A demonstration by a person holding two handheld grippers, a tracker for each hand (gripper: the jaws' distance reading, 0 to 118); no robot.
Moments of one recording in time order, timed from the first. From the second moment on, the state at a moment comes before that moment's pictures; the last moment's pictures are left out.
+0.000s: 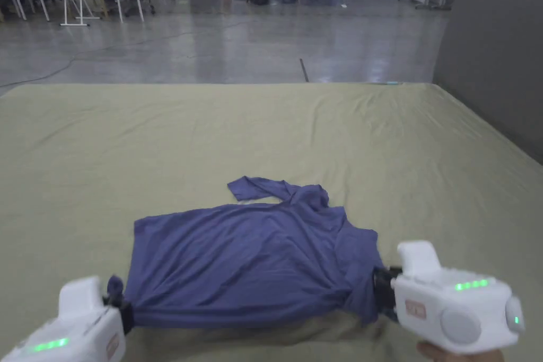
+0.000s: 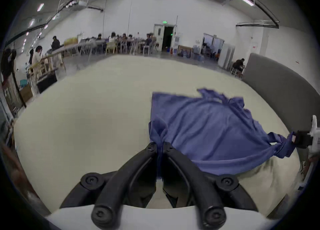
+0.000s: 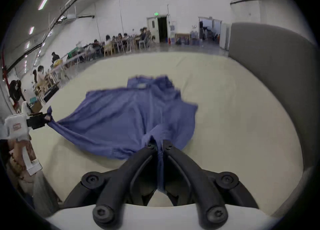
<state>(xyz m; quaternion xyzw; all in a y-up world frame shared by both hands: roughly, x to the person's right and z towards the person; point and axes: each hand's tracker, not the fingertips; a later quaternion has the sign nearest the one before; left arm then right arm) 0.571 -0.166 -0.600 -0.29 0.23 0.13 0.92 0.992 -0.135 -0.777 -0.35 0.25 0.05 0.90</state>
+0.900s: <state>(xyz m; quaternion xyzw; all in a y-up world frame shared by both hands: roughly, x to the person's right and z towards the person) 0.574 -0.123 -0.536 -0.25 0.19 0.17 0.93 1.046 -0.081 -0.716 -0.31 0.20 -0.03 0.93</state>
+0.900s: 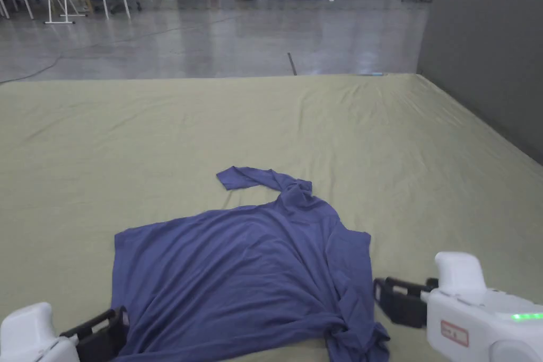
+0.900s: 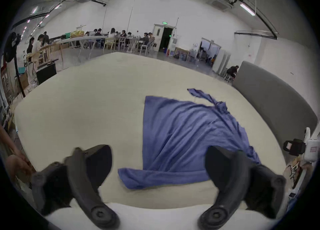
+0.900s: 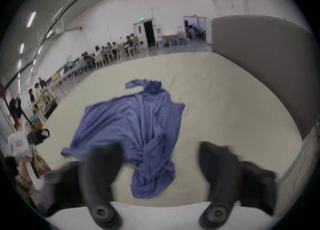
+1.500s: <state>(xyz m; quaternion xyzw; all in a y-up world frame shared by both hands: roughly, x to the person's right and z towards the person) 0.593 -0.125 -0.590 -0.28 0.18 0.15 0.93 0.967 -0.055 -0.831 -0.31 0.24 0.04 0.92</state>
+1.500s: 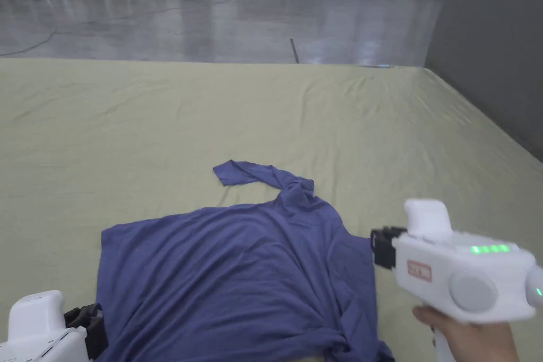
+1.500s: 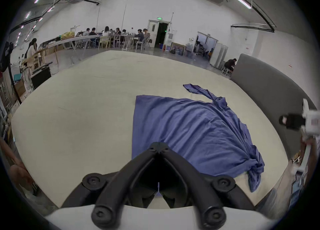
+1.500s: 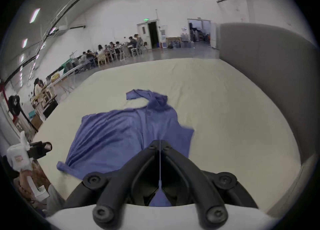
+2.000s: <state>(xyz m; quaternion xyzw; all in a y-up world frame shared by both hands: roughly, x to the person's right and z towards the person) 0.539 -0.170 -0.648 -0.32 0.20 0.17 0.91 0.658 -0.148 -1.164 -0.42 0.33 0.16 0.83</state>
